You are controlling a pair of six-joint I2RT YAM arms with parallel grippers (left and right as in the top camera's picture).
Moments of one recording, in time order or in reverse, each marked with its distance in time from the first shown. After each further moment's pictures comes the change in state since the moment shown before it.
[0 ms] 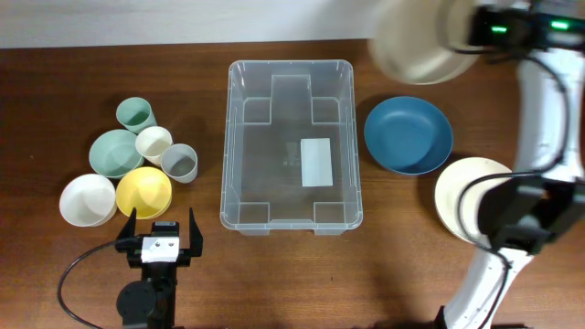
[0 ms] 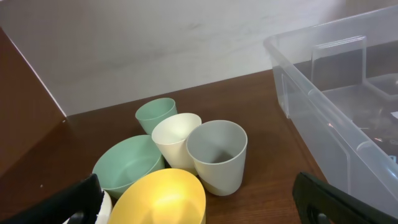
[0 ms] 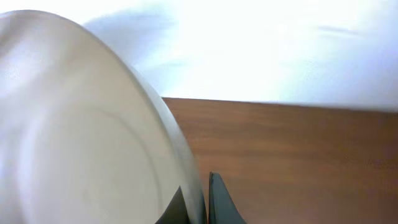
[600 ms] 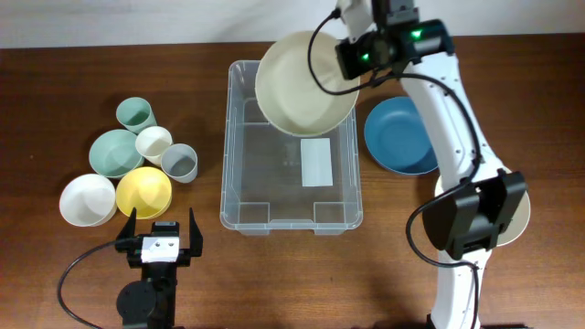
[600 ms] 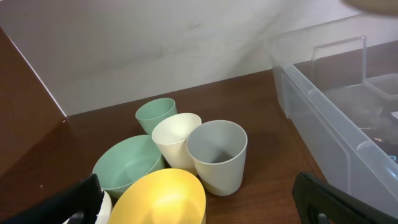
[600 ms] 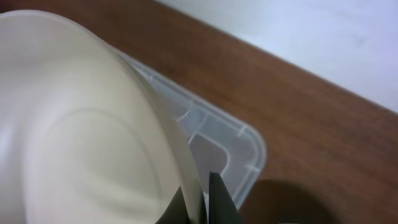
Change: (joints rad) left arm 0.000 0.000 0.000 0.000 0.000 0.000; right arm 0.426 -0.002 -0.073 -0.102 0.086 -0.048
